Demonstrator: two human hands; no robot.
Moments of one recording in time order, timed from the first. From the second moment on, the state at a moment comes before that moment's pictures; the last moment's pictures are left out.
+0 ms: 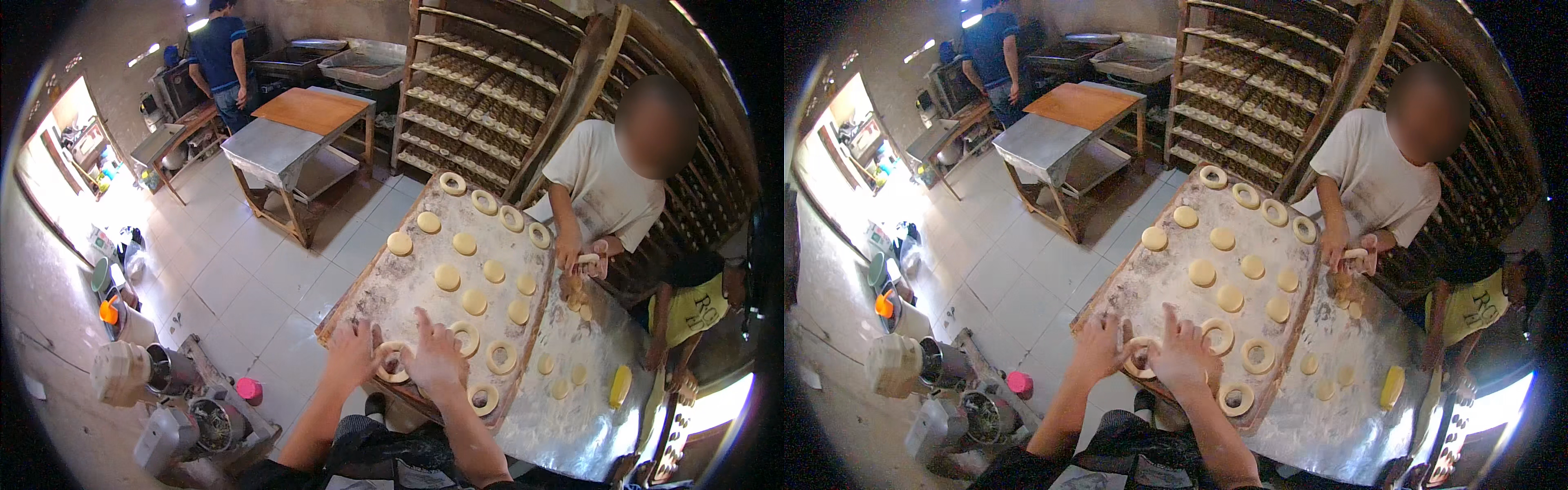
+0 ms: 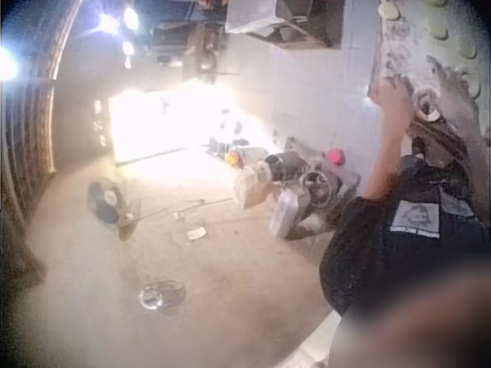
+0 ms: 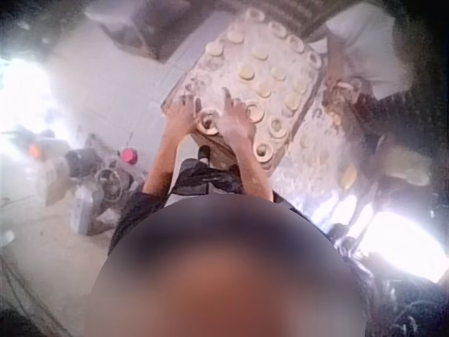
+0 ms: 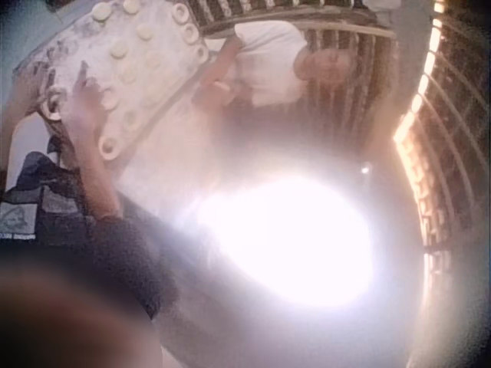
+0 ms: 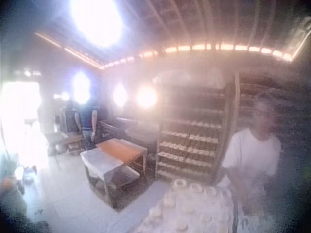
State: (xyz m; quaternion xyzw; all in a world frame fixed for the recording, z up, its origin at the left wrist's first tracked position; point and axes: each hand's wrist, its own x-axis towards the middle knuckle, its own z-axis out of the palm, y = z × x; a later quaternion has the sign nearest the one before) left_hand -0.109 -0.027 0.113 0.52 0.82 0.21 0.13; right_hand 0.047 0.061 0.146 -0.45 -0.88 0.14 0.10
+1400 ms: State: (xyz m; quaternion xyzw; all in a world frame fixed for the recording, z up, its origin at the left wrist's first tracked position) left_hand 0.270 0.061 0.183 0.61 0.59 0.41 0.34; right_hand 0.427 0.115 0.173 -0.50 -0.72 0.26 0.41
